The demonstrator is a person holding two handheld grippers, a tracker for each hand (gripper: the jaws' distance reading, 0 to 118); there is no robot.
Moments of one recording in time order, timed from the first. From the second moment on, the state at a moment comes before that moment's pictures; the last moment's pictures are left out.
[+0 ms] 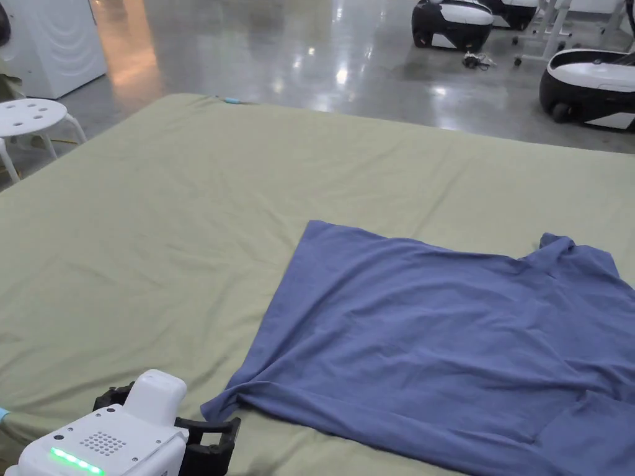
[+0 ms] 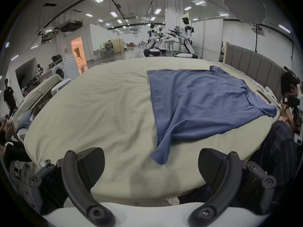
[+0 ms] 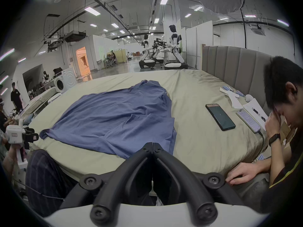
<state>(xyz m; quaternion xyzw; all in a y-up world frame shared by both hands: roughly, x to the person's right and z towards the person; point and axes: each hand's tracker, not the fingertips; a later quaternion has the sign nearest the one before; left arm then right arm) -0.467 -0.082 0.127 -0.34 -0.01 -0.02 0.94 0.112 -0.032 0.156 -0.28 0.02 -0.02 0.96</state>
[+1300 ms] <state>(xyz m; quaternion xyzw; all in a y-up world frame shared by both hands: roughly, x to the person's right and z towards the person) -0.470 -0.032 -0.114 -0.43 -0.04 -0.07 0.90 0.155 -0.017 -0.096 -0.44 0.02 -0.02 0.90</state>
